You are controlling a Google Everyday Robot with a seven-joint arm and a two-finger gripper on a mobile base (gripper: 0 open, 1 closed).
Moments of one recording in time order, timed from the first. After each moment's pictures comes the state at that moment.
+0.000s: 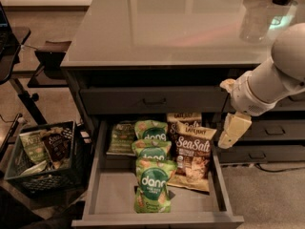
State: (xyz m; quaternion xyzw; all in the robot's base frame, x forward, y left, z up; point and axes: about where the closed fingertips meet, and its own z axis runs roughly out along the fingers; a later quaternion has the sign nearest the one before) arm 0.509 -0.202 0.800 -0.62 0.75 0.02 0.22
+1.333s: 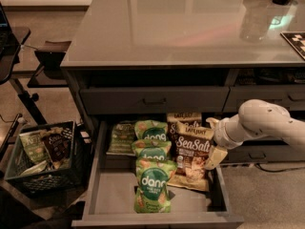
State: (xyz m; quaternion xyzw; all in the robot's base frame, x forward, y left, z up) arm 0.562 -0.217 0.578 -0.63 0.74 0.05 0.24
